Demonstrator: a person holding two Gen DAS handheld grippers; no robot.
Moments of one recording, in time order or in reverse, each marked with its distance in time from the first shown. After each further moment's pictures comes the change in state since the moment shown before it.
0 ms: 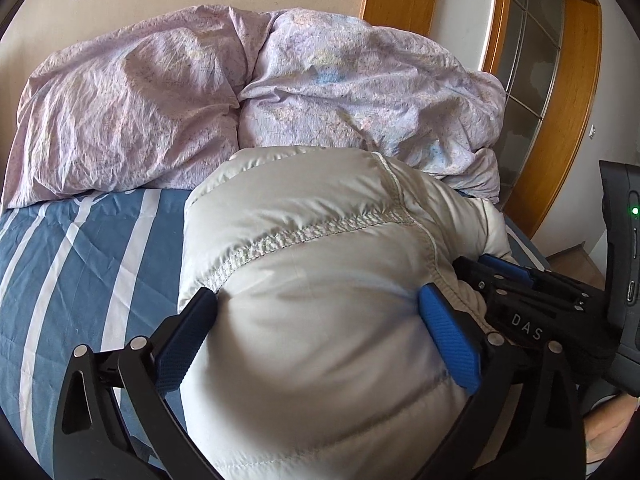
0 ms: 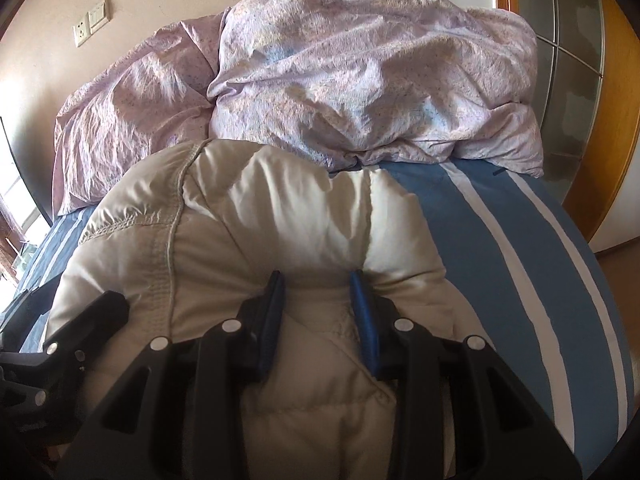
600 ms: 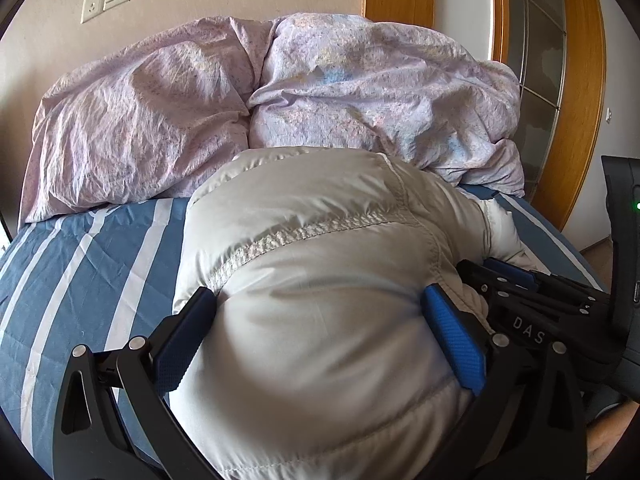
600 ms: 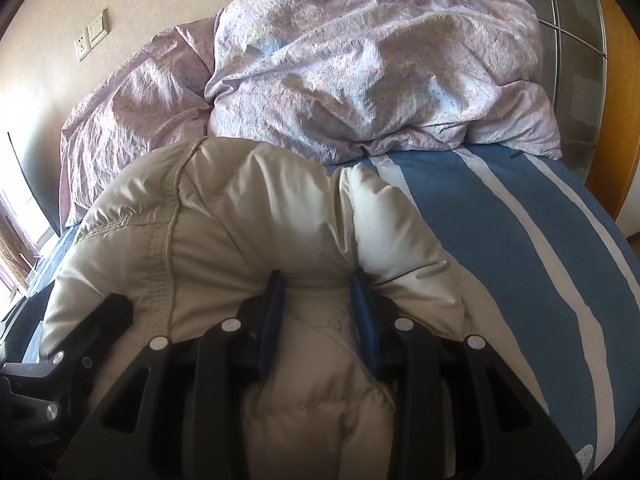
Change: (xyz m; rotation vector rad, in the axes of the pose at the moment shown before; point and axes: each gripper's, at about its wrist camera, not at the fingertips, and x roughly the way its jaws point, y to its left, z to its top) left arm 0.017 -0.017 -0.016 0.060 -0.062 0.123; right arm 0.029 -0.014 -0.015 0.048 -0.043 0.072
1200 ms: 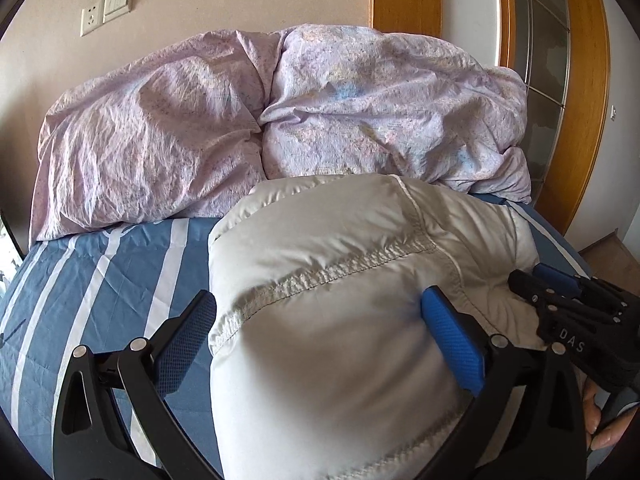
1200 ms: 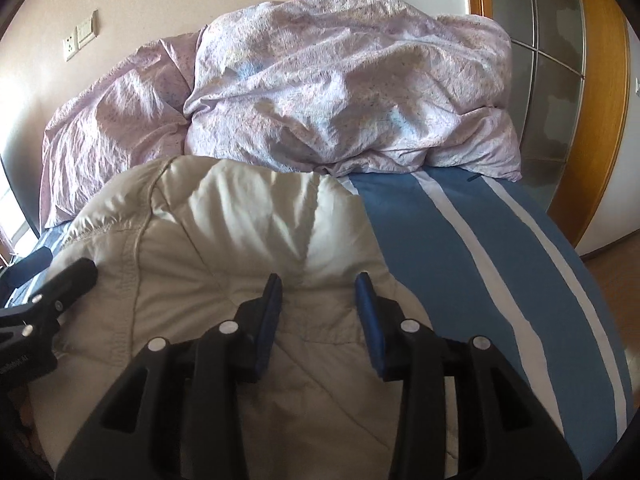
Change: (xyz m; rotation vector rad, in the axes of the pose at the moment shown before) left arm -0.009 0.013 0.028 0.007 0.019 0.017; right arm -0.031 -0.009 0.013 -0.030 -0.025 -0.127
